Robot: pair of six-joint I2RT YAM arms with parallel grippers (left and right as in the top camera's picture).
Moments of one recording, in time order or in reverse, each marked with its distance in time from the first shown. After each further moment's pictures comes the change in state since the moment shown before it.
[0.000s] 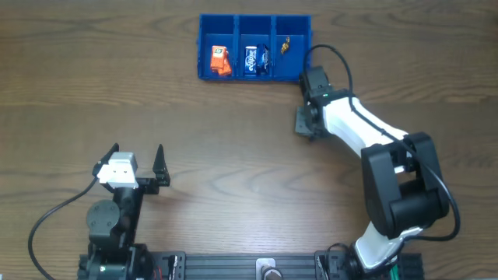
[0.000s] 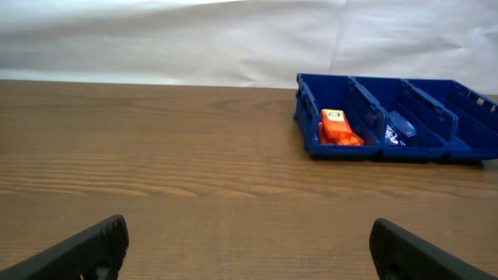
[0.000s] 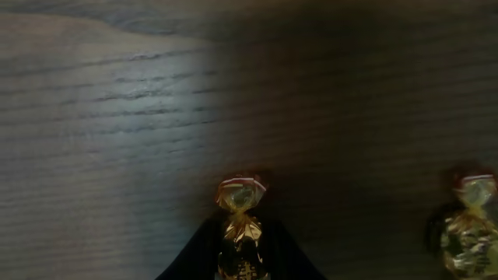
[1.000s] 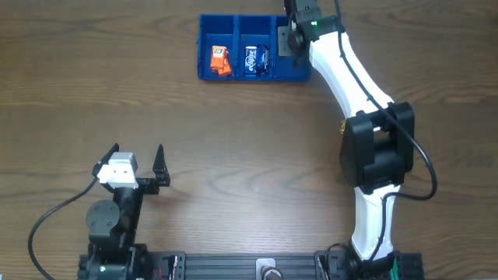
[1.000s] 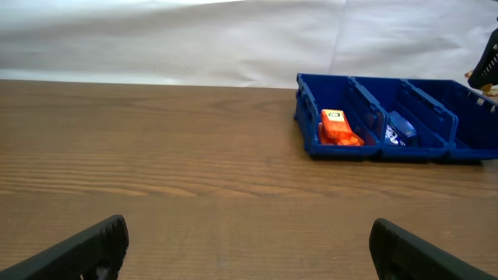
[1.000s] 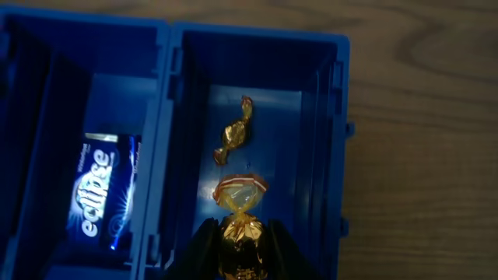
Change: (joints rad) left arm 0.000 0.000 0.000 0.000 0.000 0.000; right arm -0.009 0.328 0.817 -0.131 0.042 -0.181
